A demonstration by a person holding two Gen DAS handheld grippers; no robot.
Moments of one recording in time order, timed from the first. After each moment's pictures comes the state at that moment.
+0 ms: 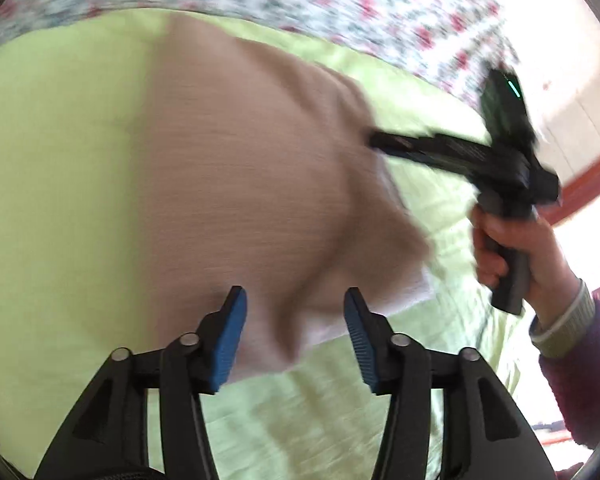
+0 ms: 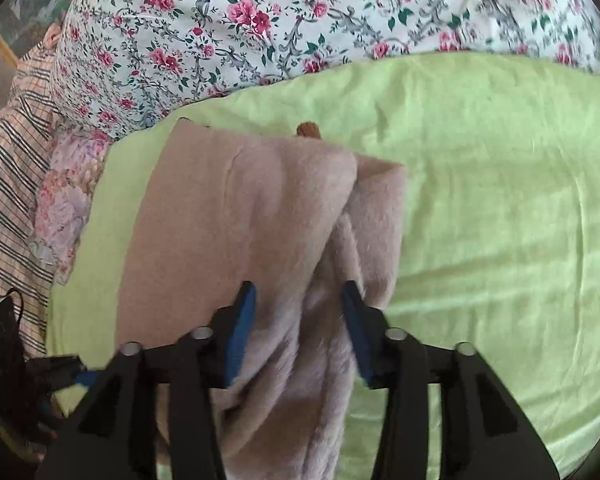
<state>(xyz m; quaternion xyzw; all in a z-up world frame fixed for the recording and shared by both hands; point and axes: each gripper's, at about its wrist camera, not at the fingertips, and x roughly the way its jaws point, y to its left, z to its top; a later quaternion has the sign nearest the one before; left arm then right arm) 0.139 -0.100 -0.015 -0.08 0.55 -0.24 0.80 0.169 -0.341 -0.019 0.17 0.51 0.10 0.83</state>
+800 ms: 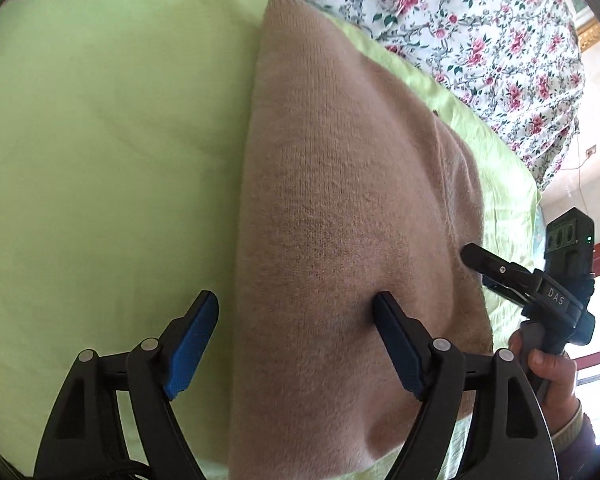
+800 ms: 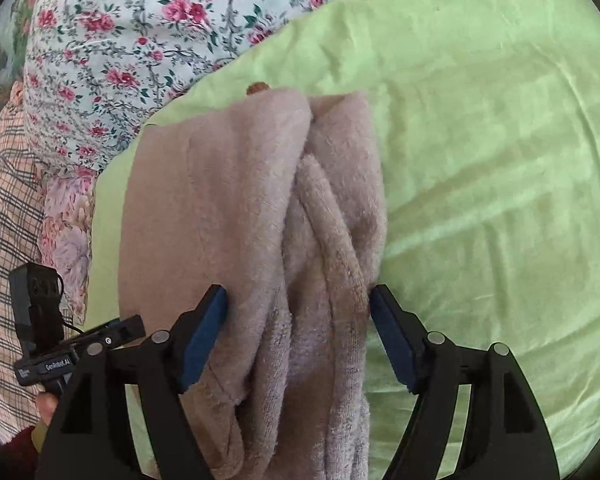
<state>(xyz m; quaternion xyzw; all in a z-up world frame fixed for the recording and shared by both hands) 0.228 -0.078 -0.063 -0.15 0.58 -0.17 0.79 0.161 -0.355 -0.055 0.27 0.53 0.06 0.80</state>
